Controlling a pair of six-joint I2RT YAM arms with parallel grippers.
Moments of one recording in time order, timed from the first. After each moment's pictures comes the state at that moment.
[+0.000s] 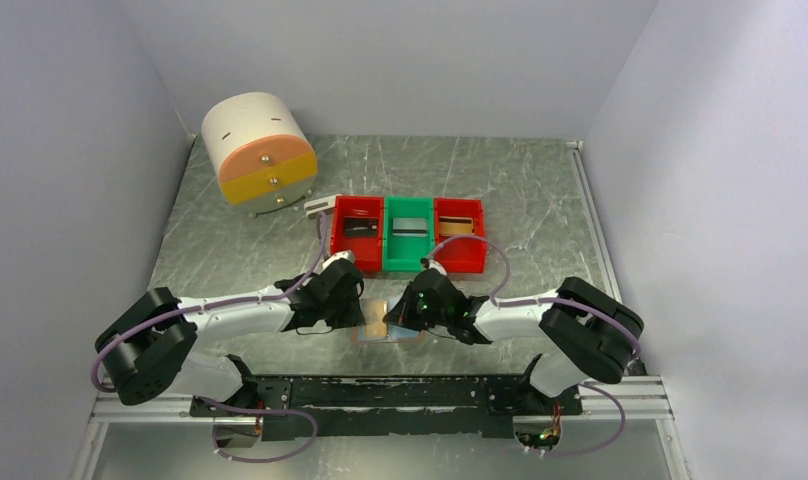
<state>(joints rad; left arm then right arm) -0.89 1.35 0.58 -0.23 -0.09 -0.94 0.94 1.50 0.46 0.35 -0.04 1.10</state>
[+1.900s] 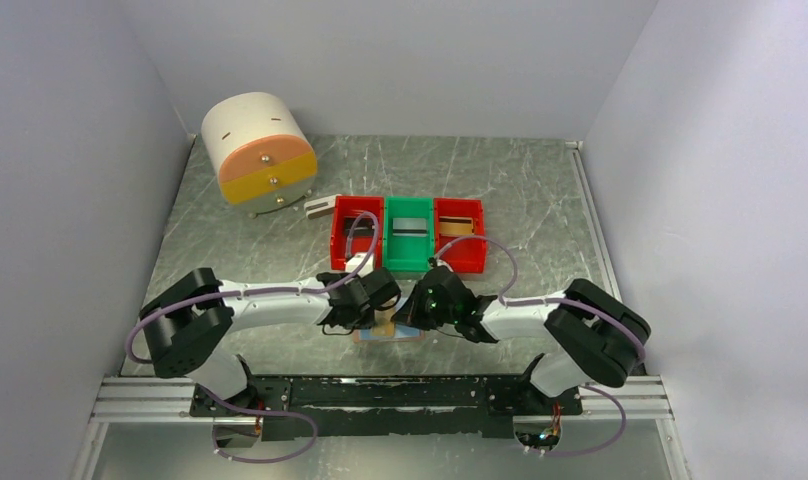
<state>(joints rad) -1.07 1.57 0.84 -0.52 -0.38 -1.01 0.88 1.45 0.41 0.33 -0.10 1.07</state>
